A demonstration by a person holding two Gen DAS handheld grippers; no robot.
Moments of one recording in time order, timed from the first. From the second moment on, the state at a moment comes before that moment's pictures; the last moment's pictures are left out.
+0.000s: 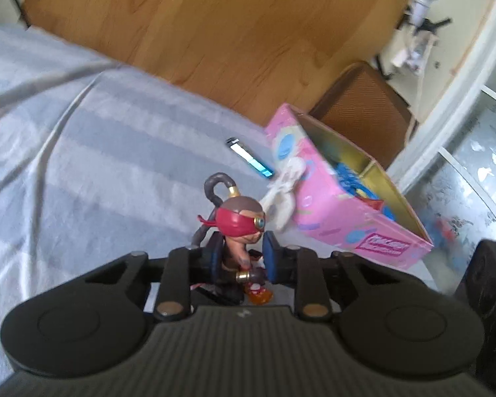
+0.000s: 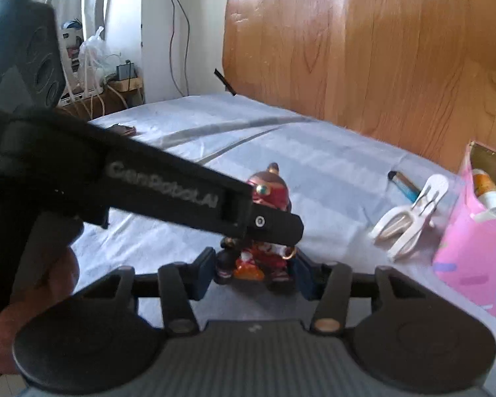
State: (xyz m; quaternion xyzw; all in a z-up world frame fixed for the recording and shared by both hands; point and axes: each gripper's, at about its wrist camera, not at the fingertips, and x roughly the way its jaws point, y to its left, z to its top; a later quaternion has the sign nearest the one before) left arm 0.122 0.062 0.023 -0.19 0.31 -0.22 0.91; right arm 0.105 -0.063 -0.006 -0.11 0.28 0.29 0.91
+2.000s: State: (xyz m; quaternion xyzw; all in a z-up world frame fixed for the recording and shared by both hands) left arm 0.128 0.101 0.009 -0.09 0.27 -0.07 0.96; right arm 0.344 -0.064 0.032 -0.19 0.51 0.18 0.82
